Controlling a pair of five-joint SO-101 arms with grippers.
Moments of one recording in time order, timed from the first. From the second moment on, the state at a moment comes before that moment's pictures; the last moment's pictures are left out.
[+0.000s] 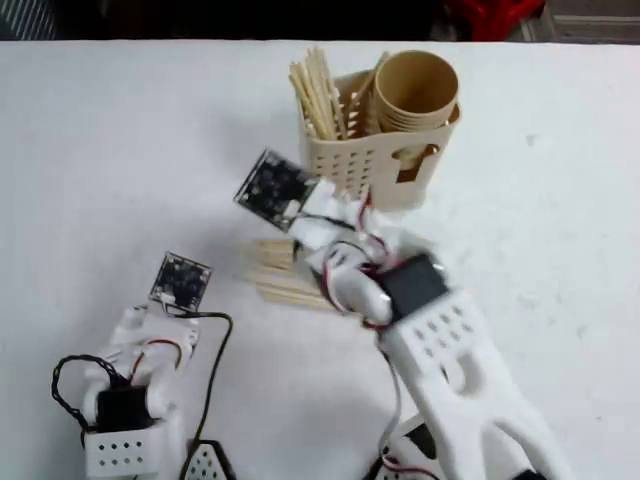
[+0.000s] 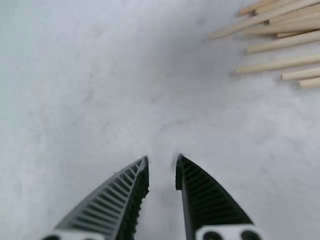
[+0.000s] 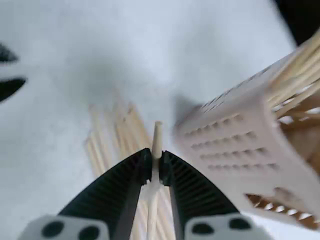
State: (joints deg) left arm -11.8 -103.9 97.1 68.4 -25.4; right arm -34.2 -38.8 21.5 64.4 32.2
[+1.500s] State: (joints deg) left arm -11.8 -103.9 97.1 68.4 -25.4; right arm -25.8 -25.6 16.5 33.3 25.4
